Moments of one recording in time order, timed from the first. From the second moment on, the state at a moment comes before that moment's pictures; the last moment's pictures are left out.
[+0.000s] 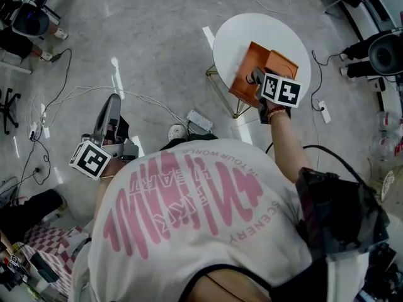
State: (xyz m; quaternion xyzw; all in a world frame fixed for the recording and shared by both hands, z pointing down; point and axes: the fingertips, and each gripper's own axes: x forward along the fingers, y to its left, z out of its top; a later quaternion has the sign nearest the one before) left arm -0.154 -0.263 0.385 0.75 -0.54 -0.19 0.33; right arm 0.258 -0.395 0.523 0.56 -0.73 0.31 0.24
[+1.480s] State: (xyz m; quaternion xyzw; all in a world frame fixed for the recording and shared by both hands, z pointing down) left arm -0.042 -0.200 0.369 0.80 -0.46 -0.19 0.32; right arm 0.295 -0.273 0.361 0.55 -0.81 0.19 0.10
